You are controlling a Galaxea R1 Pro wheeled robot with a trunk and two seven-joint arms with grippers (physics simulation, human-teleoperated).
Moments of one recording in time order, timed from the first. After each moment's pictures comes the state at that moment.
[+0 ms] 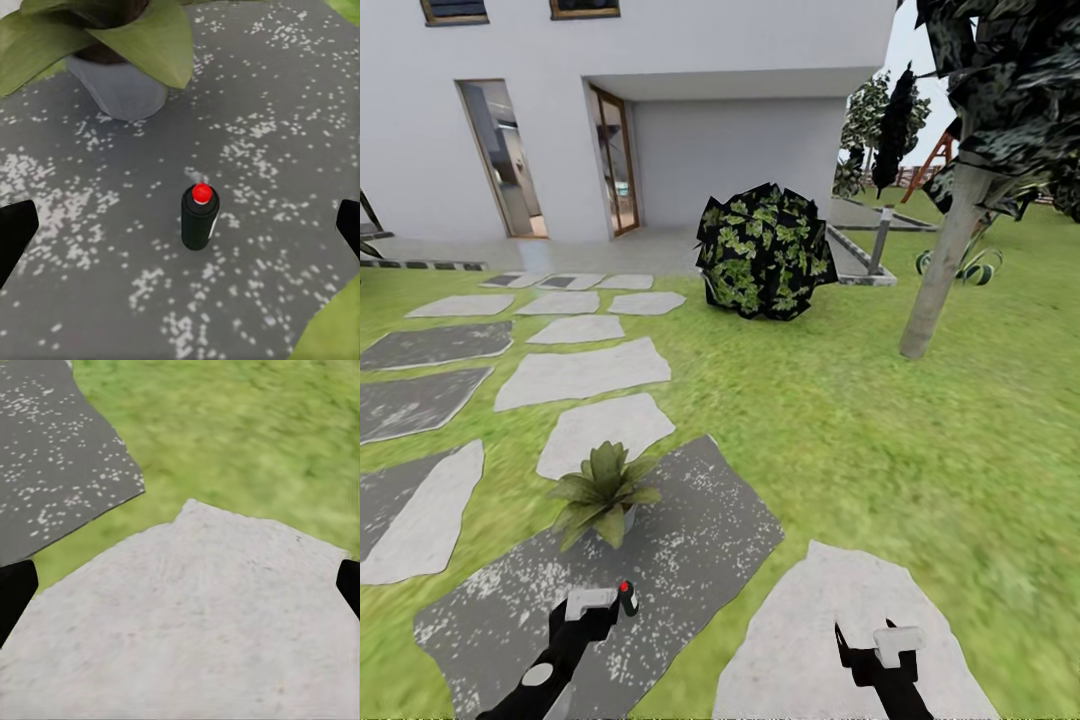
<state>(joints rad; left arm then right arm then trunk) -0.46 0.02 0.06 -0.34 -0.02 -0.32 0.00 -0.19 -0.07 0.00 -0.68 0.04 -0.37 0.00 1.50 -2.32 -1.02</state>
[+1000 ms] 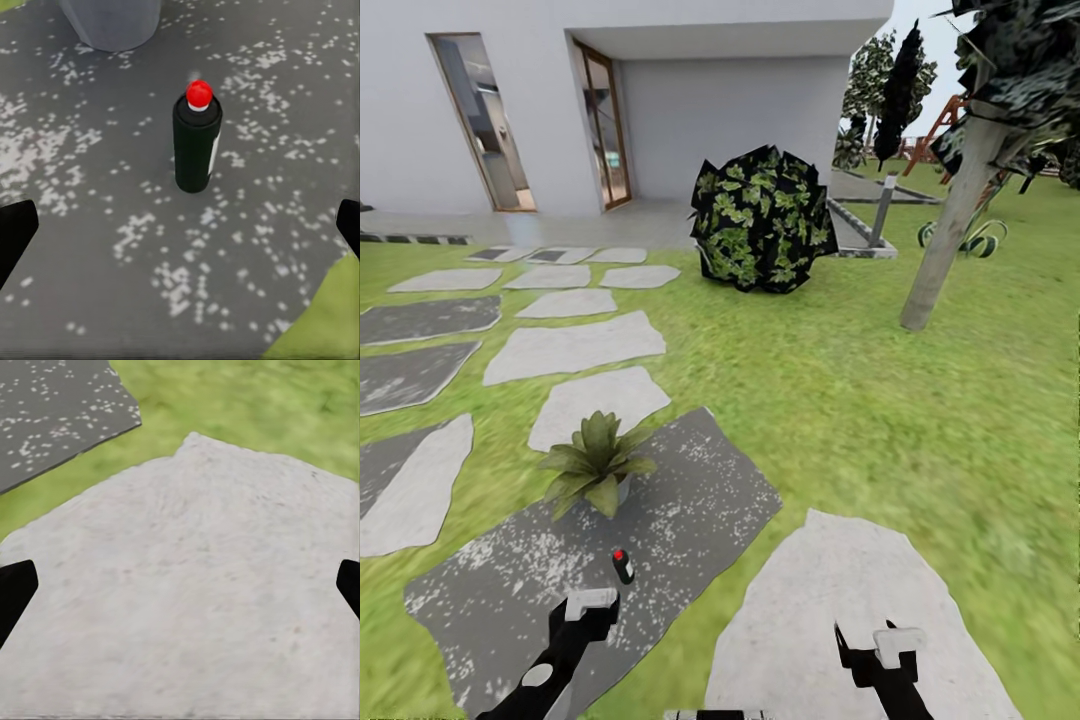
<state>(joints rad) -0.46 0.02 0.06 -0.34 -0.02 -0.32 0.00 -0.19 -0.07 0.00 -0.67 0.04 -0.37 0.00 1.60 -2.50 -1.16</state>
